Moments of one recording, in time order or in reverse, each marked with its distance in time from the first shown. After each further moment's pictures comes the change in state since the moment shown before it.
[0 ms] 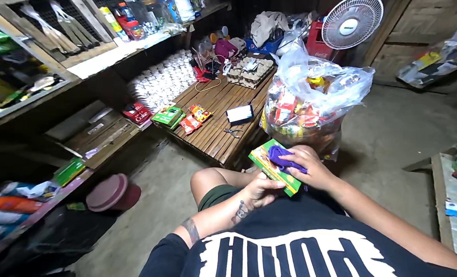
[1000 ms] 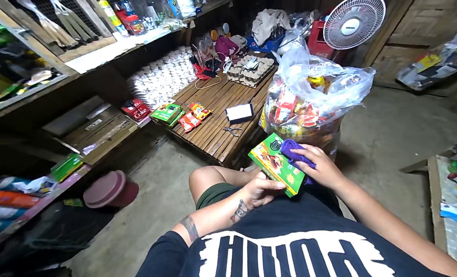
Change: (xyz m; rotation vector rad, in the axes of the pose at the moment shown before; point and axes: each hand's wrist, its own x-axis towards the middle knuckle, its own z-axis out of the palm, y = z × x) left_hand -0.001 -0.001 0.001 0.042 -0.045 0.028; right_hand -0.011 0.012 -0.015 -0.071 0.050 0.191
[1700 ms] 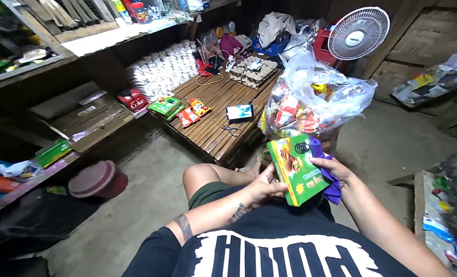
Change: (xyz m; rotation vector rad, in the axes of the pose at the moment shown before) left_hand 0.006 0.005 0.015 0.152 -0.016 0.032; right_hand 0.007 0.002 -0.029 1.135 -0.067 0.511
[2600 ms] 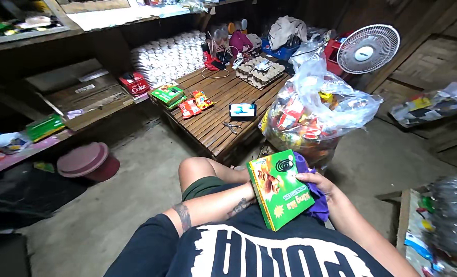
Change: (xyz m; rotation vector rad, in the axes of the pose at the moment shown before) left_hand -0.076 0.093 0.059 0.680 0.124 -0.349; right_hand -0.006 0.018 0.023 0.090 -0.225 0.169
